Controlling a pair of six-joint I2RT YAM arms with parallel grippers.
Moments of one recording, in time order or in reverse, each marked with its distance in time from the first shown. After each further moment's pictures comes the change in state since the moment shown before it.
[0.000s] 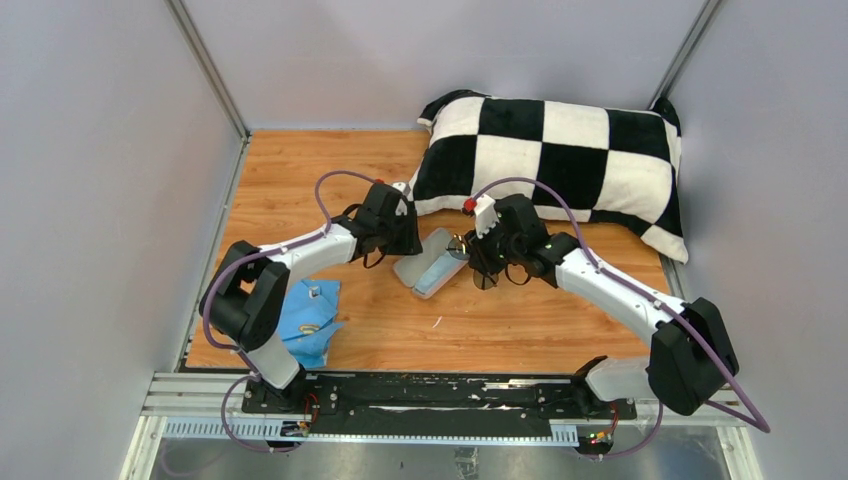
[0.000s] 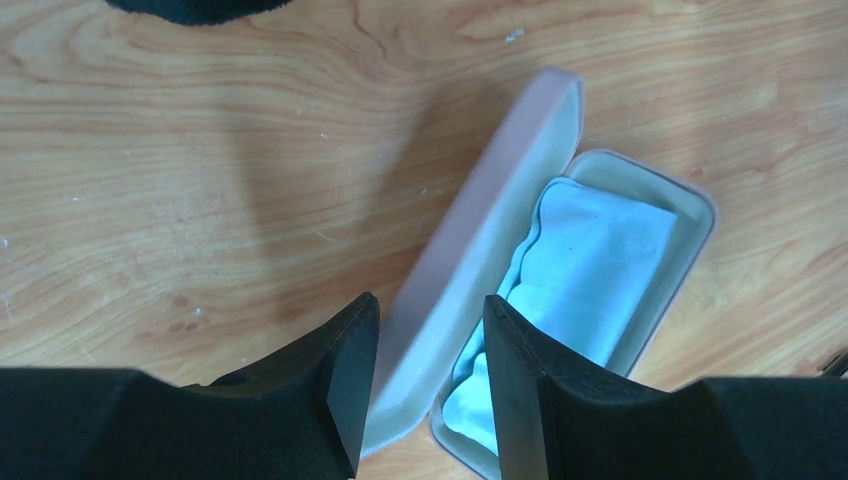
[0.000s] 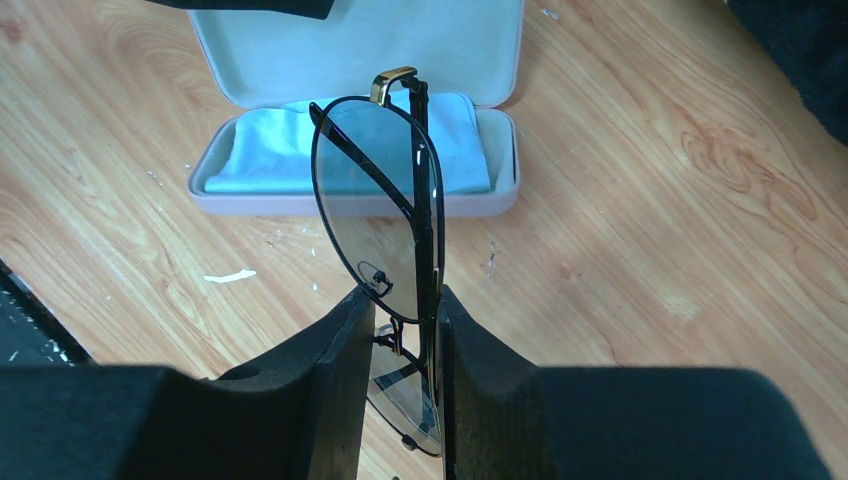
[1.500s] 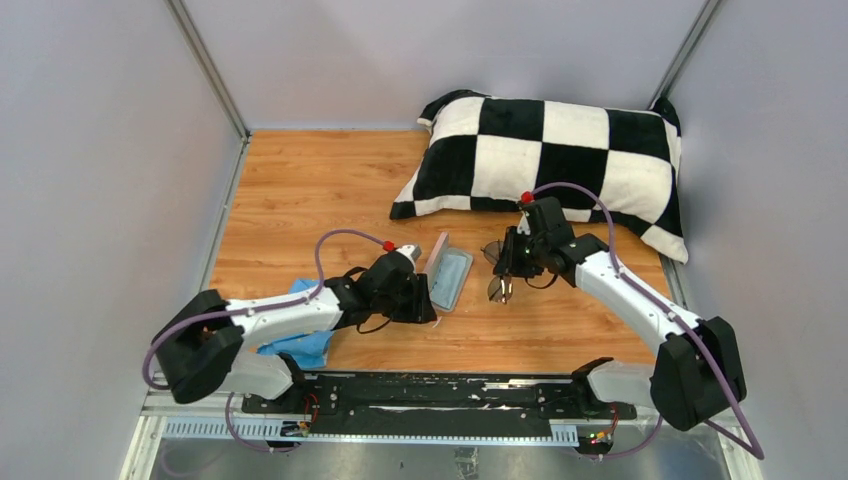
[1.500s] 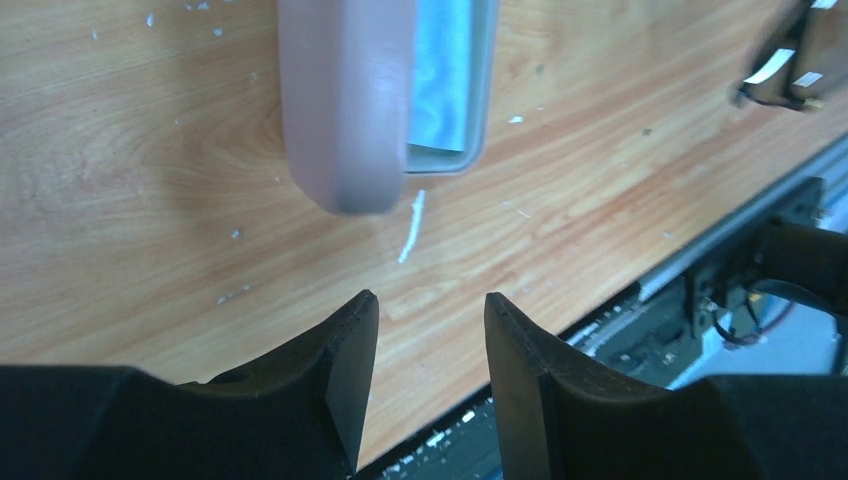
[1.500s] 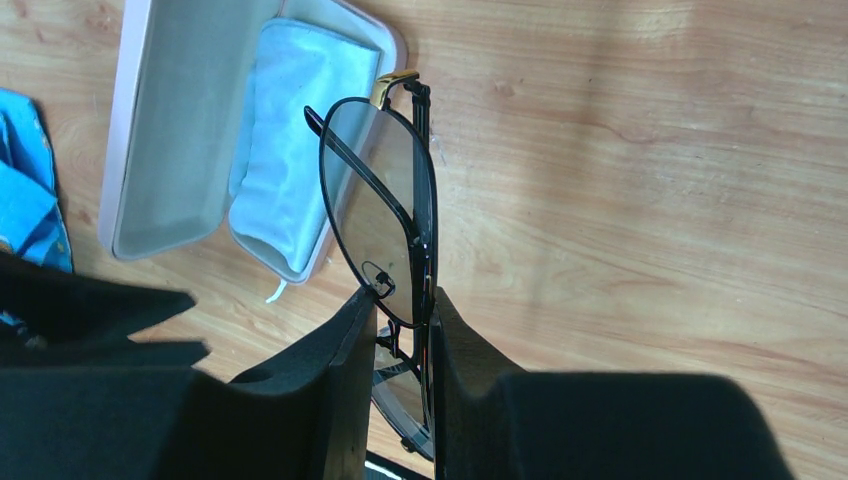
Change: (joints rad) left arm -0.355 -0.390 -0.388 0.041 -0.027 -0.300; right arm -0.175 -0.066 -0.053 -0.174 0.057 0.550
